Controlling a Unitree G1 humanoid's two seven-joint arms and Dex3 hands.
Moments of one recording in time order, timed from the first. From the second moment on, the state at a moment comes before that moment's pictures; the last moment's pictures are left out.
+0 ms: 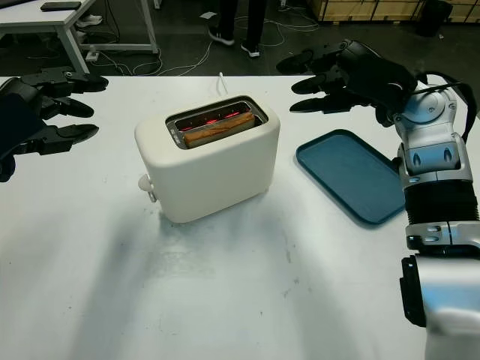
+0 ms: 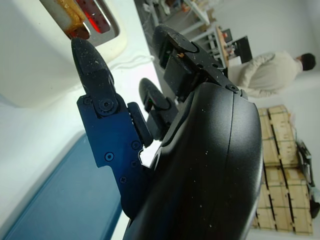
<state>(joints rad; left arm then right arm) -0.41 0.63 0.13 -0.39 0.09 0.64 -0.38 -0.85 -0.60 0.02 0.46 -0.05 0.02 0.66</state>
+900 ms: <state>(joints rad) -0.43 0.63 0.13 -0.39 0.08 0.68 -0.38 -0.85 -0.60 0.02 0.48 -0.05 0.02 0.66</state>
